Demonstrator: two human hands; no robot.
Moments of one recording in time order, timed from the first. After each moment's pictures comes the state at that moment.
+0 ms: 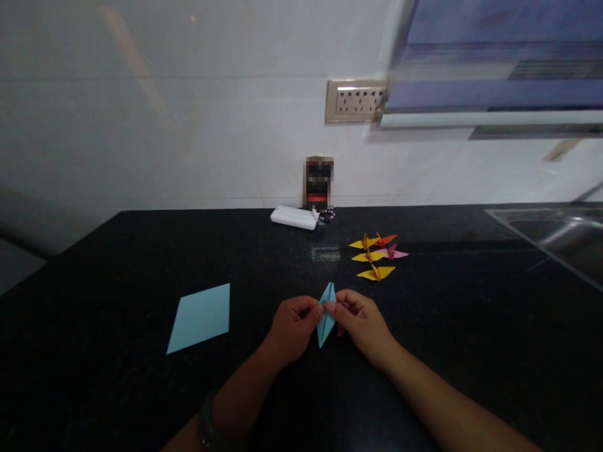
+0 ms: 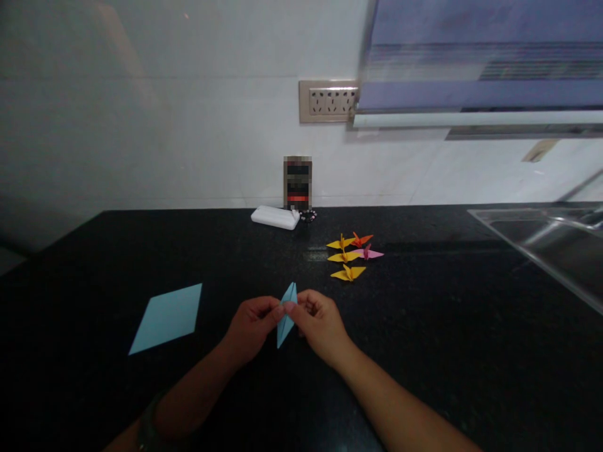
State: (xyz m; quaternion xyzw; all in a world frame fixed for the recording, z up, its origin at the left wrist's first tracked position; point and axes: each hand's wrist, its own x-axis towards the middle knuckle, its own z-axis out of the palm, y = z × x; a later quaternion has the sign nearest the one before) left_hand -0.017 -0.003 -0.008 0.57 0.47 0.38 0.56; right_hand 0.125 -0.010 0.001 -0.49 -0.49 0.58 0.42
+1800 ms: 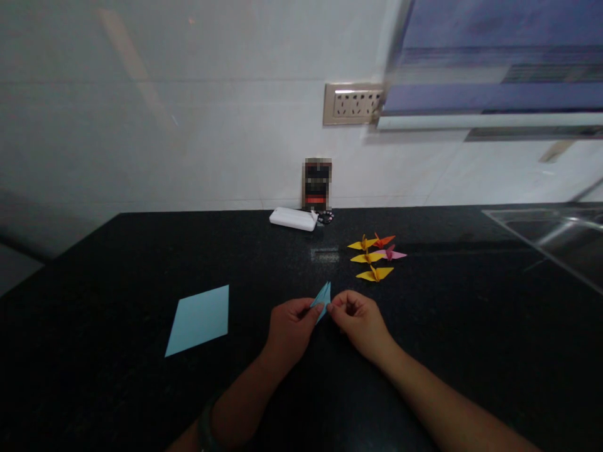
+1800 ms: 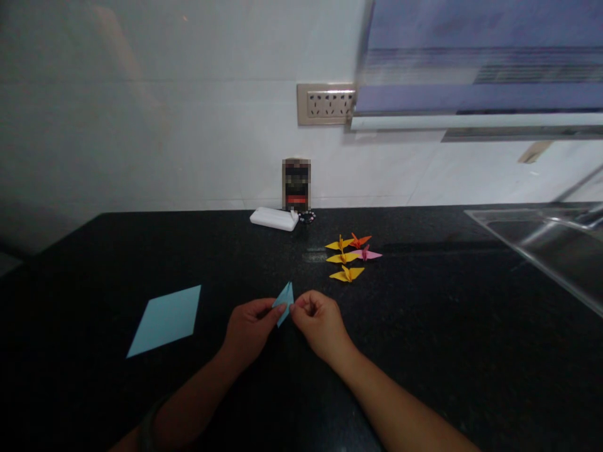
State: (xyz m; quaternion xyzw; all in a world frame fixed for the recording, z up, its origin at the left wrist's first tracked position) left_hand -0.012 -0.006 0.000 0.59 0.56 0.39 0.44; right_hand 0.127 -0.006 -0.007 -0.55 -0.52 0.50 0.42
